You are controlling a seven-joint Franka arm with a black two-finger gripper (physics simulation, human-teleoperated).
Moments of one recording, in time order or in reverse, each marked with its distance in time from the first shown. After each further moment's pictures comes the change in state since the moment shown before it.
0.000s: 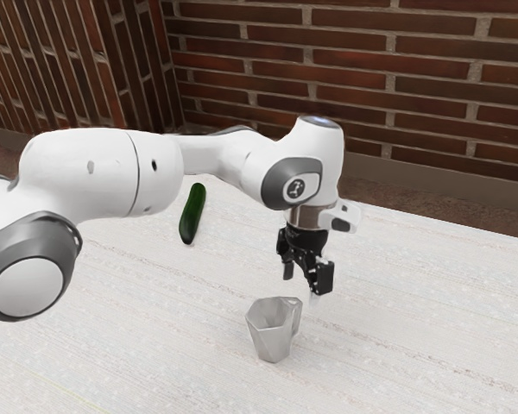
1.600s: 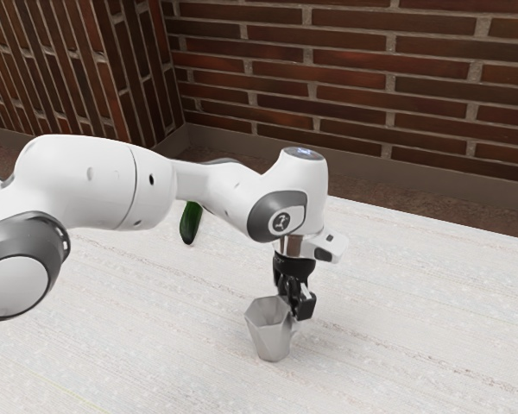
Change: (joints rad) arm -0.022 -0.056 0.029 -0.225 -0.030 0.189 0.171
